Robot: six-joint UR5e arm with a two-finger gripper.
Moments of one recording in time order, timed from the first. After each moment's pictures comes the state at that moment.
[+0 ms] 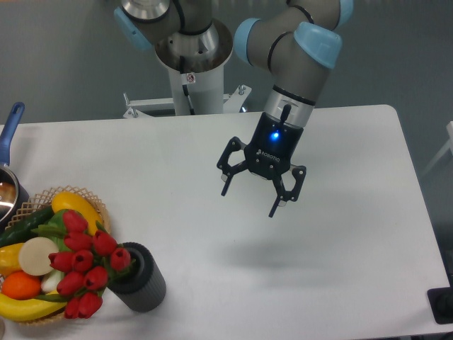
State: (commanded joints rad) arm 2.67 -1.77 -1.85 -0.75 0.83 0.92
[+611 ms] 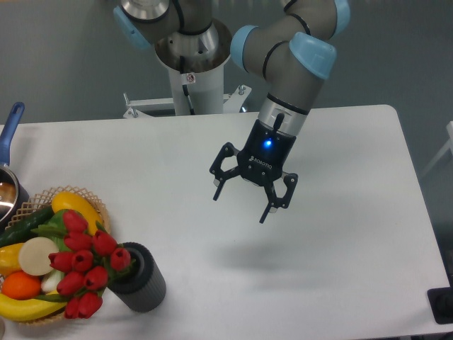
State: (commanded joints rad) arm 2.65 -1.77 -1.85 -0.74 0.77 0.92
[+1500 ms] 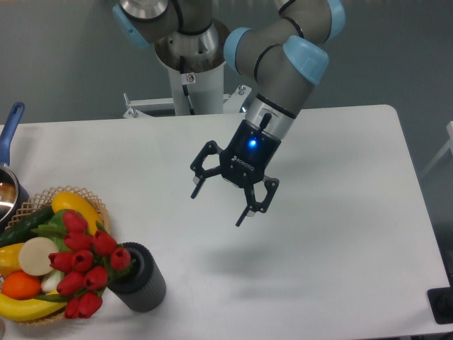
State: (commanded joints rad) arm 2.60 -1.78 -1.84 -0.74 0.63 0.92
